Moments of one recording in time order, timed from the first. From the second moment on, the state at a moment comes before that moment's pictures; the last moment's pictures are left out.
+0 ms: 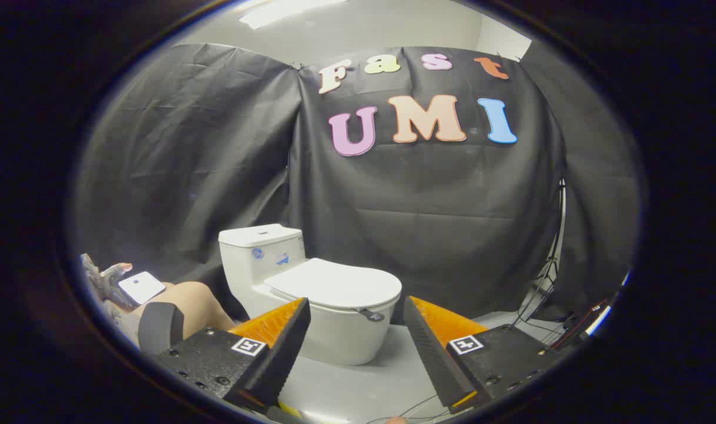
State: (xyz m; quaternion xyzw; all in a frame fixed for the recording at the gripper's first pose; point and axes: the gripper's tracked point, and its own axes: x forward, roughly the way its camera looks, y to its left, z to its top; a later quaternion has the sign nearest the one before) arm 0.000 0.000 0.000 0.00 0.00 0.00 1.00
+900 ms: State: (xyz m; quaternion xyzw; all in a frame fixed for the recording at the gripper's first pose) arm 0.017 -0.007 -0.001 -0.03 0.04 0.01 1.00
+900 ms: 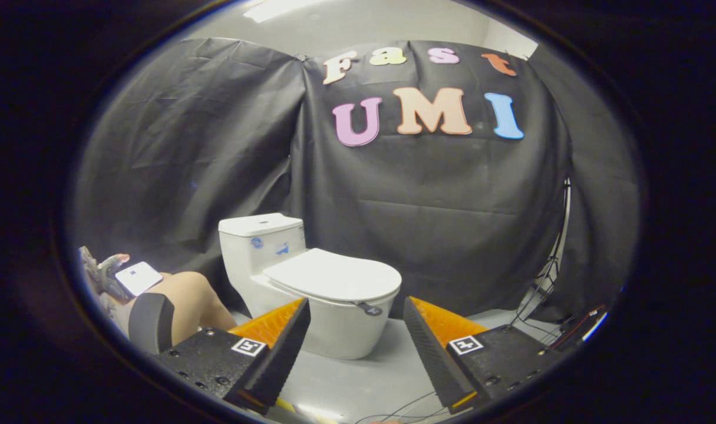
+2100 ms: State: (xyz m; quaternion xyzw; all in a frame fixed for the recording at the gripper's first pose) arm 0.278 -0.049 -0.075 0.31 0.24 0.02 0.92
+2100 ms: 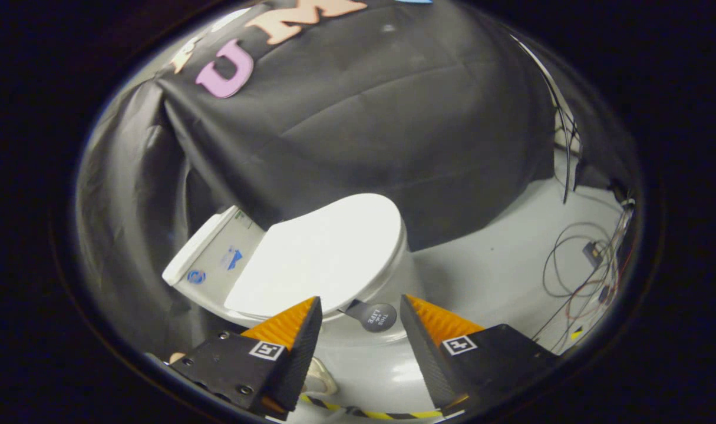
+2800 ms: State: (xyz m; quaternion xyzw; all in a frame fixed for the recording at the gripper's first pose) arm 0.317 -0.041 -0.116 0.55 0.24 0.04 0.80
